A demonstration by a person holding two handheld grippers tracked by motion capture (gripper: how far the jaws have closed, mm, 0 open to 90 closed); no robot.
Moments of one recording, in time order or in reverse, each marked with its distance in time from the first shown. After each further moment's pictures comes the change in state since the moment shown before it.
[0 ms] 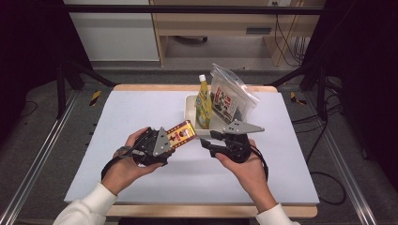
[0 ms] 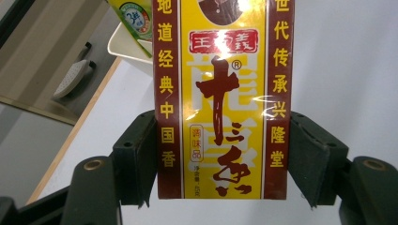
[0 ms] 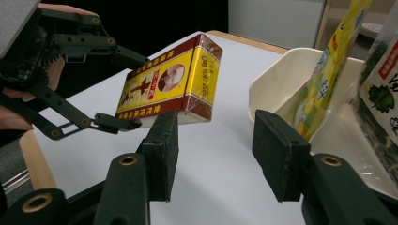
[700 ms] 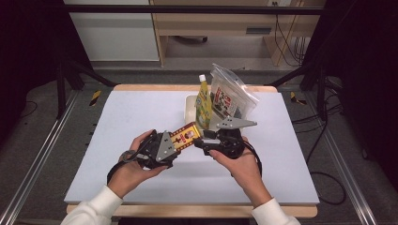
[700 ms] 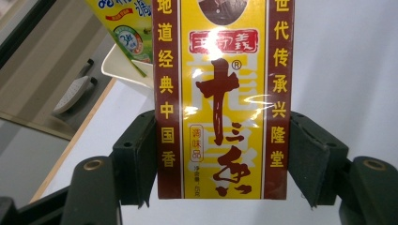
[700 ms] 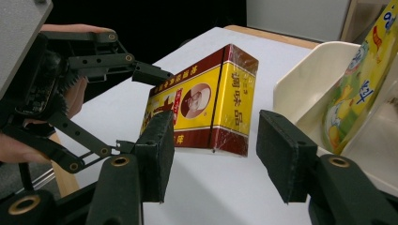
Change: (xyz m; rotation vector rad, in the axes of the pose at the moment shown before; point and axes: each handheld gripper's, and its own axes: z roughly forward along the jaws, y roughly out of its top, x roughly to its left) left arm -0.013 0.002 0.005 -0.075 0.009 -0.001; right arm 0.001 0.008 0.017 0.026 0.078 0.045
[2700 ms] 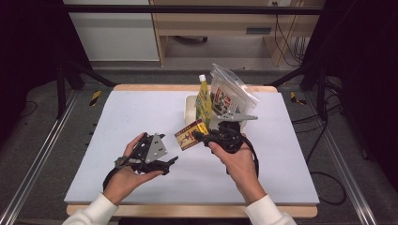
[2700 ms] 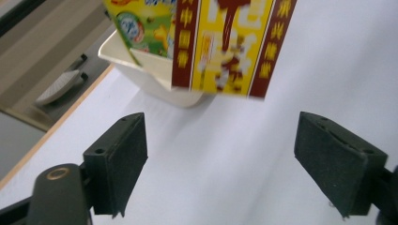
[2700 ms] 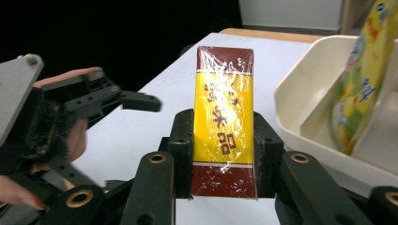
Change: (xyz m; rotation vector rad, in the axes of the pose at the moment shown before) left arm -0.001 -0.028 -0.007 -0.050 -0.008 -0.143; right arm -0.003 0.011 0.004 -0.016 -0.001 0.133
